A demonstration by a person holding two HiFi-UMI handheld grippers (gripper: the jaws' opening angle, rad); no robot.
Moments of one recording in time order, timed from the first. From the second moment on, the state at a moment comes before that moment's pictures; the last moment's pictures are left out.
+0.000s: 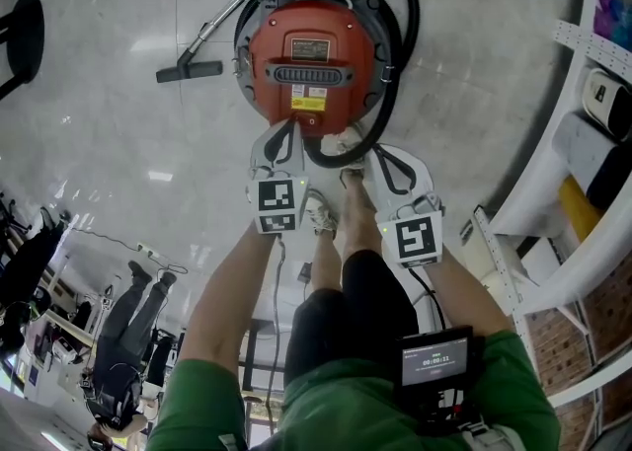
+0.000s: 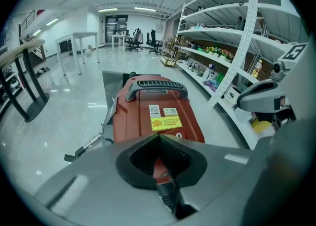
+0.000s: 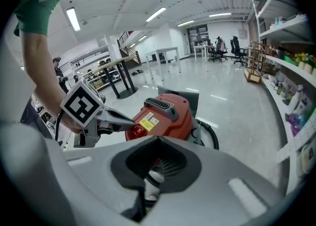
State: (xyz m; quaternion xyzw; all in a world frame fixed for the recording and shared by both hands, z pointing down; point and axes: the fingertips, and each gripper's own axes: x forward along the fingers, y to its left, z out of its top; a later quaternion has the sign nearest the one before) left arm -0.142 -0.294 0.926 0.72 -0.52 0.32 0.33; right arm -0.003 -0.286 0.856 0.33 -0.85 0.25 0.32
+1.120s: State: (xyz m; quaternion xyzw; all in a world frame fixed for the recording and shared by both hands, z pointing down) left arm -0.156 -0.265 0.626 0.78 -0.57 0.16 0.19; right arm -0.023 -0.281 0.615 0.41 -0.87 0.13 0.24
